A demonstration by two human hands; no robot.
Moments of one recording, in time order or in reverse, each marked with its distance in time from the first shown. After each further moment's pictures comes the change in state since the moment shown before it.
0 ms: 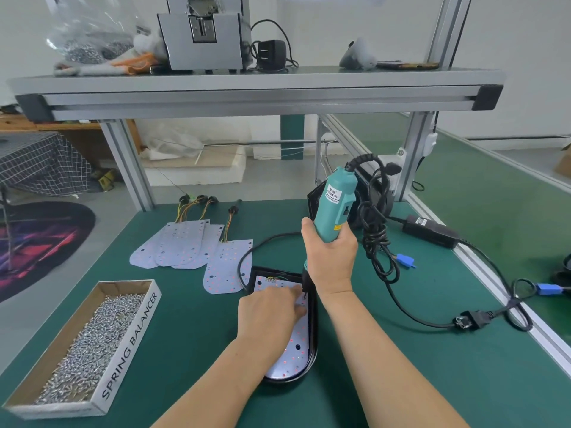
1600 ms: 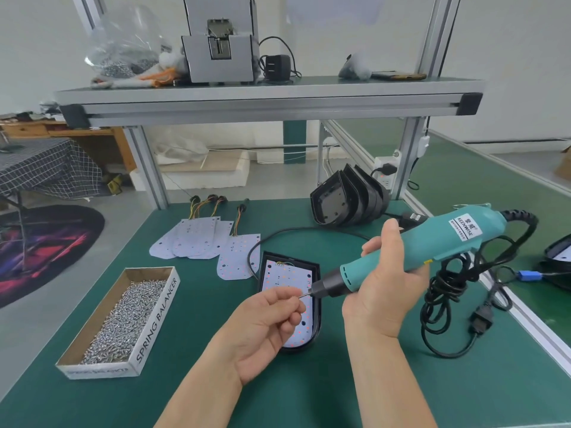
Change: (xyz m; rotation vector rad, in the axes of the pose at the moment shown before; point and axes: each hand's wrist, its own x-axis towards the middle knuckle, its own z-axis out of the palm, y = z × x) left_hand -0.081 -0.010 -0.053 -2.007 -0.381 -0.484; right_hand -0.068 -0.111 -0.060 0.489 0.439 0.155
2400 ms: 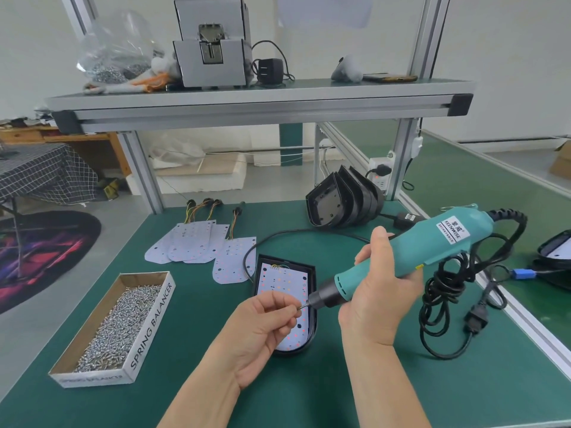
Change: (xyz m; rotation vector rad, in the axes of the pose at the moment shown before) left_hand 0.002 -0.006 0.001 0.144 0.016 0.138; right_hand 0.001 0.002 -0.008 -0.030 -0.039 -0.034
